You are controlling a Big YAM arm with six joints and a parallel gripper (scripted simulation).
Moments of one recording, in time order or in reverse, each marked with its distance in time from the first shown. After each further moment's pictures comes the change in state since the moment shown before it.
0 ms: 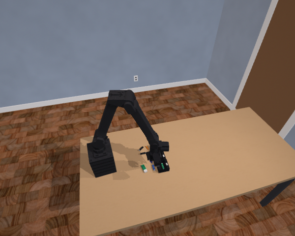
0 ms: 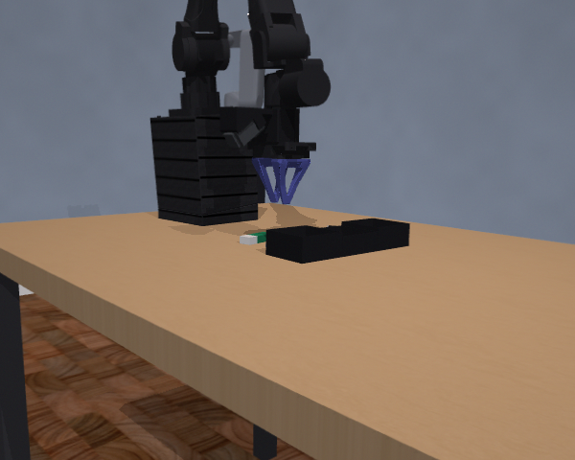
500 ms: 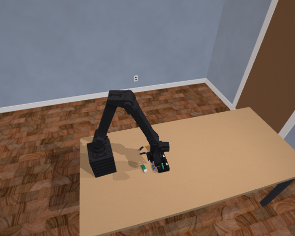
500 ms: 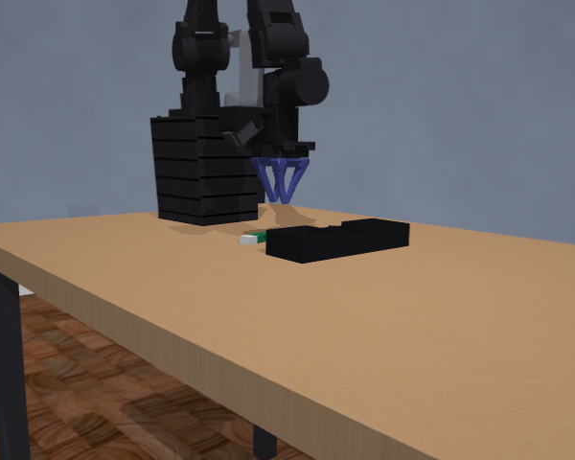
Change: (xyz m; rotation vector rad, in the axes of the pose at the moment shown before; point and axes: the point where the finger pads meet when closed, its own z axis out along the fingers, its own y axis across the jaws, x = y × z) arm -0.004 0.002 -0.001 -0.006 -0.002 0.001
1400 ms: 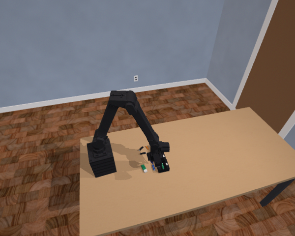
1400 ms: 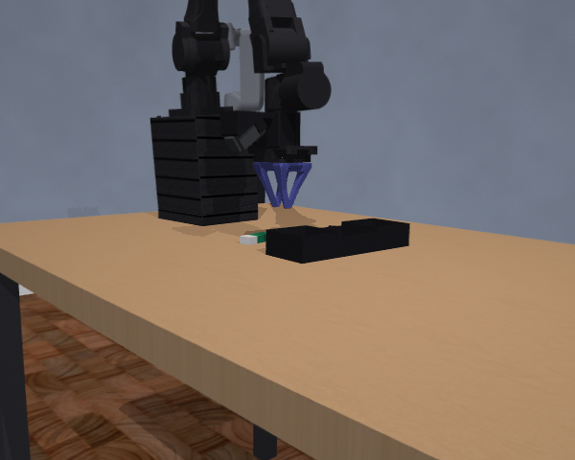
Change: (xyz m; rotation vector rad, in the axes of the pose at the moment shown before) arm 0.001 0.004 0.007 -0.013 -0.003 -0.003
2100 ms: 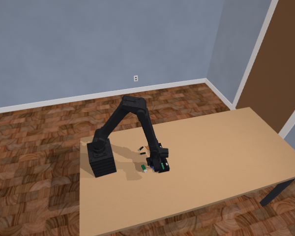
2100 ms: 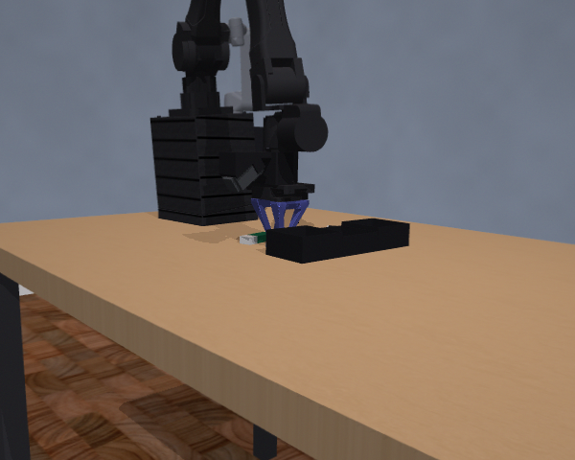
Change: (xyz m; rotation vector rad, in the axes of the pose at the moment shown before) arm 0.000 -0.006 0.060 0.019 0.004 0.001
